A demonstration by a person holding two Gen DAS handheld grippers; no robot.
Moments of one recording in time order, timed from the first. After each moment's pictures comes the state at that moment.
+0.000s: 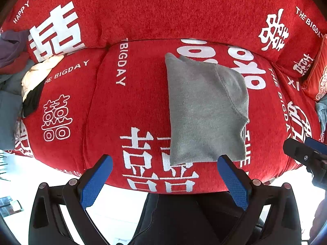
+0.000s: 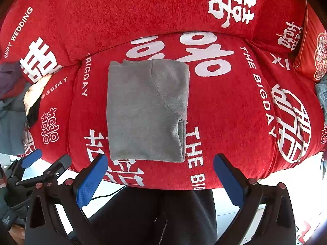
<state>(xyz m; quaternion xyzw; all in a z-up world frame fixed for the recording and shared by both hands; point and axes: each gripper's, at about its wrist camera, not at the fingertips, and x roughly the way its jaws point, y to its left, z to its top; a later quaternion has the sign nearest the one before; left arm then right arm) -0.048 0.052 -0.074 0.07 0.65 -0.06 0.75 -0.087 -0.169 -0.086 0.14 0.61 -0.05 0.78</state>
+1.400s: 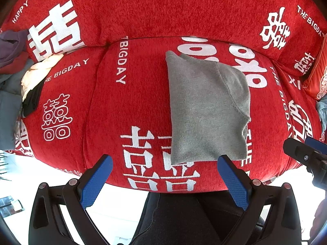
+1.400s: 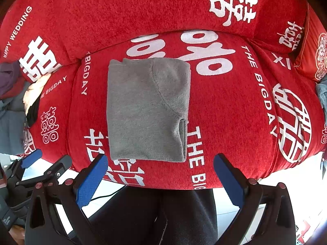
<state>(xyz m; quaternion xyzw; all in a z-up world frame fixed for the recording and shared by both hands) -0.047 0.055 -0.078 0.08 0.66 -0.07 0.75 -0.086 -0.167 -0.088 0.14 0.61 -0.05 0.78</state>
